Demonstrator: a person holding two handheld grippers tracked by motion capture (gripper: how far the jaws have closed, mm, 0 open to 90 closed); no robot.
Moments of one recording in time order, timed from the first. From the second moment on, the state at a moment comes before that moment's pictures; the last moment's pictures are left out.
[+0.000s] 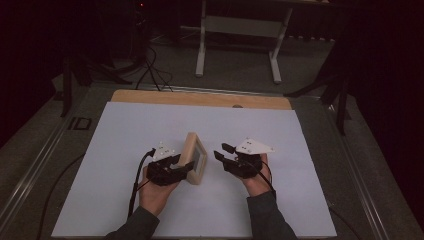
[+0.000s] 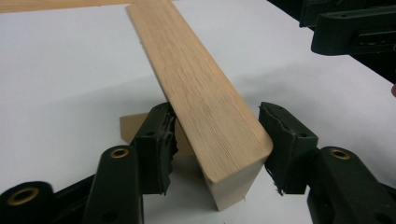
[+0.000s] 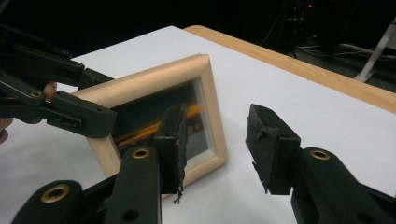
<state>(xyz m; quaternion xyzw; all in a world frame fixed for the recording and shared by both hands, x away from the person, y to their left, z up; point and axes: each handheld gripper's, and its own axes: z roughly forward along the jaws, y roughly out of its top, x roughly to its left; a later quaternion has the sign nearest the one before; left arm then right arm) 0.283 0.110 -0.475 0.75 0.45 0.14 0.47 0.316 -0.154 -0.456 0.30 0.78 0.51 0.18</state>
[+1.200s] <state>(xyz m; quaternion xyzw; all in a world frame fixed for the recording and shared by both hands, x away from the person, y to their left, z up) 0.274 0.095 -0.473 0.78 0.39 0.15 0.47 0.316 -0.162 -0.449 0.31 0.77 0.52 0.20</state>
